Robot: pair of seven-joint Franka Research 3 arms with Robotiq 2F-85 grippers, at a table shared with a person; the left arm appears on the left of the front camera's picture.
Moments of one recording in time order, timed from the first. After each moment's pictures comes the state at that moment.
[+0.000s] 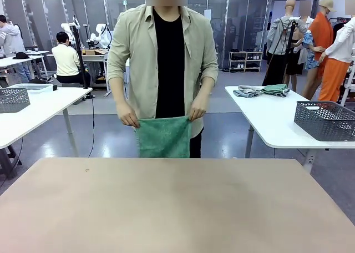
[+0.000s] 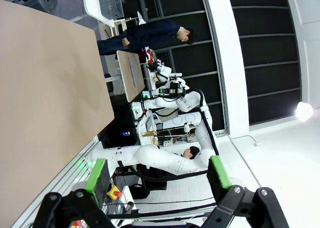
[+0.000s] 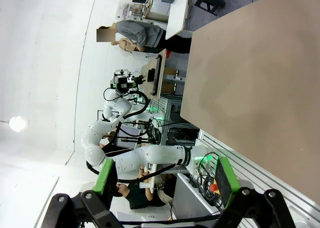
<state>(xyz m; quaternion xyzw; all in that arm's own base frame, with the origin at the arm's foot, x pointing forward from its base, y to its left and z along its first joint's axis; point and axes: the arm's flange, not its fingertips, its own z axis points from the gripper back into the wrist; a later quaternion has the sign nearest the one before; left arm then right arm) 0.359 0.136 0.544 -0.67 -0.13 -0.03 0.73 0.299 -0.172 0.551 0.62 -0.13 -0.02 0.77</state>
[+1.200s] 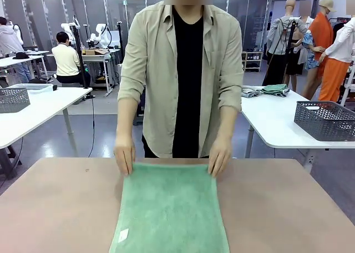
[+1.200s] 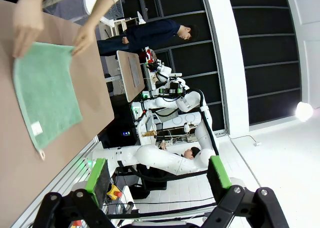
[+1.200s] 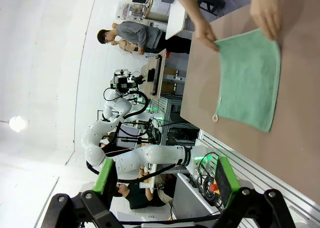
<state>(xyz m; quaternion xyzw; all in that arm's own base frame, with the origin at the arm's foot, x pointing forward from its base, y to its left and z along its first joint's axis) 0.359 0.136 0.544 -0.67 -0.13 -0.03 0.73 0.299 -0.172 0.551 0.62 -0.13 -0.02 0.77</state>
